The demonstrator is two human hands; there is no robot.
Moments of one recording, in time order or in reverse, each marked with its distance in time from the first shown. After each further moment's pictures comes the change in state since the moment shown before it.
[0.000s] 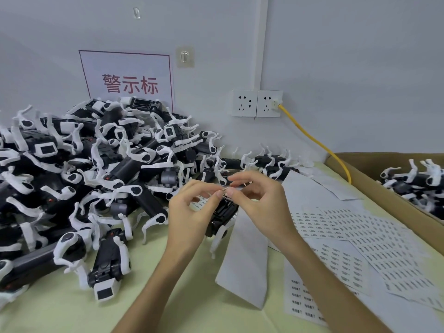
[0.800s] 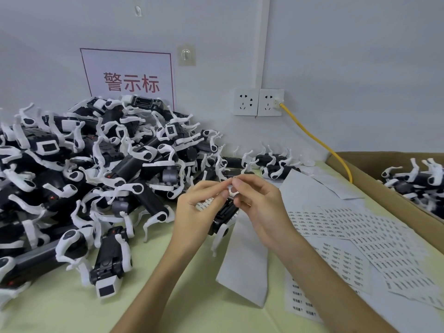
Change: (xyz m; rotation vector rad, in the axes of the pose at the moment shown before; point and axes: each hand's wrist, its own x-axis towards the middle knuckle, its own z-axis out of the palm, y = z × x) left_hand -0.001 0.002 0.001 -0.083 -0.111 -0.088; right_hand -0.003 -0.004 0.009 0.599 -0.009 0.397
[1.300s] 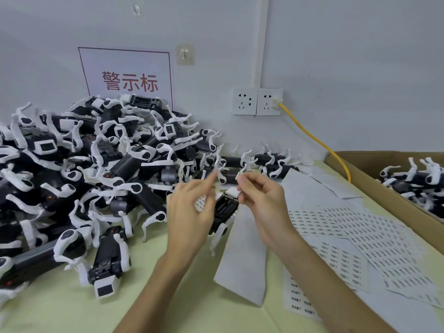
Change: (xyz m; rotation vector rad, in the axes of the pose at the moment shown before) left_hand -0.001 -0.013 -0.001 0.517 0.182 0.118; right_hand 0.004 0.000 -0.001 -0.120 0.144 -0.085
